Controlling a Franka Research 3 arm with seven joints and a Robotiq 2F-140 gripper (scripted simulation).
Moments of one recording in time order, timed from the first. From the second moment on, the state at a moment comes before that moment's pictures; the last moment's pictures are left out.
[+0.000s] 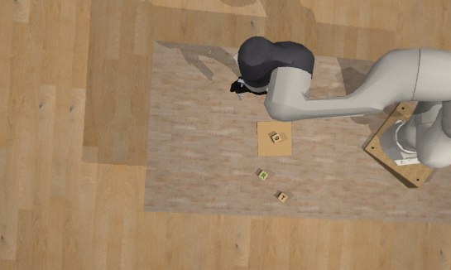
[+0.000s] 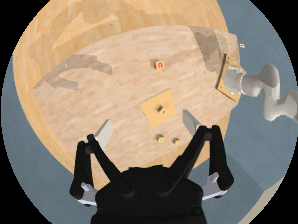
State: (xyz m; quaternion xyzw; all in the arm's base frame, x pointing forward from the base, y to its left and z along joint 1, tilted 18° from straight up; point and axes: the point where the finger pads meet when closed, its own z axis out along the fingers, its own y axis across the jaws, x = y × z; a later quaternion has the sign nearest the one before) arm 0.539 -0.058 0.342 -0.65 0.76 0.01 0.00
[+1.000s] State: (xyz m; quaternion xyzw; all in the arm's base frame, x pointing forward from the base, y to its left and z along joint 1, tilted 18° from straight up) arm 0.526 -0.081 0.309 -0.47 0.88 0.02 0.00
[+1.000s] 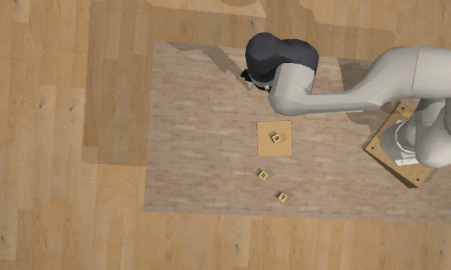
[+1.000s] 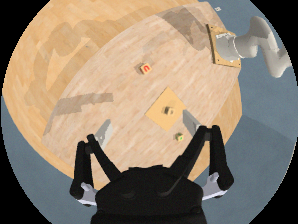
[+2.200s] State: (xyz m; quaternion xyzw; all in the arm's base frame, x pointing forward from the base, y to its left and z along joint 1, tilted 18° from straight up) arm 0.505 -0.108 0.269 -0.23 0.97 0.02 0.00
